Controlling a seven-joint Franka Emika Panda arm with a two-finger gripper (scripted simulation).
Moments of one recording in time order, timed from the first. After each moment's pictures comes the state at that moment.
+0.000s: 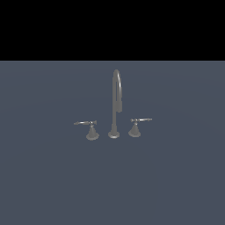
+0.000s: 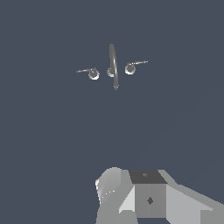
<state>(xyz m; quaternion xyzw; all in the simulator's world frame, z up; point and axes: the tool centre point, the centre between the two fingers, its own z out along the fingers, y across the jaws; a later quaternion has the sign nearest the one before) -0.258 -0.023 0.479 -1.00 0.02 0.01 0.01</state>
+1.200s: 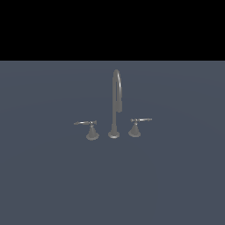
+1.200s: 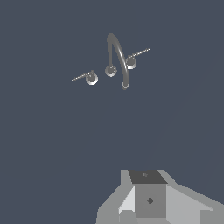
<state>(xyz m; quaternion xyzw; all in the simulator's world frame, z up) -0.237 0.025 0.410 -0.99 0.14 0.01 0.01</state>
